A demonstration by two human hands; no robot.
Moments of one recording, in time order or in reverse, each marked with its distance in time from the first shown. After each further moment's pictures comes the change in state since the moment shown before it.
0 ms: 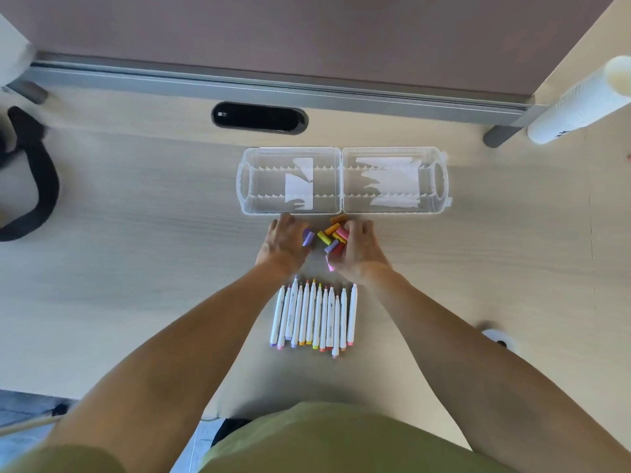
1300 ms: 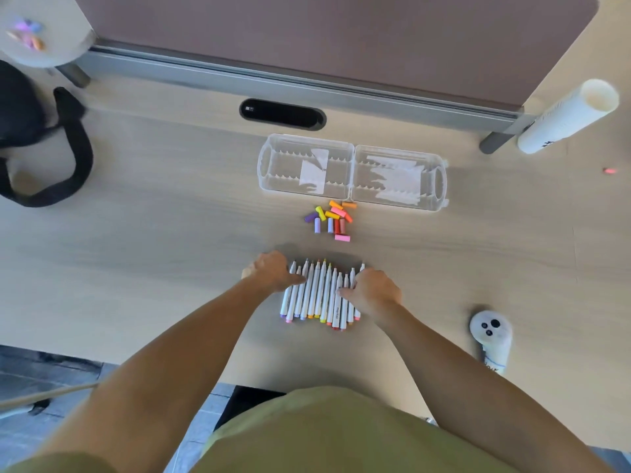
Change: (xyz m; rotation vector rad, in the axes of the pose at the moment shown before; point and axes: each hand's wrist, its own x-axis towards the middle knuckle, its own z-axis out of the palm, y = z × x) left_hand -0.076 -0.057 0.014 0.100 -0.333 -0.318; right_hand -0.090 0.012 0.042 -0.303 -0.085 0.265
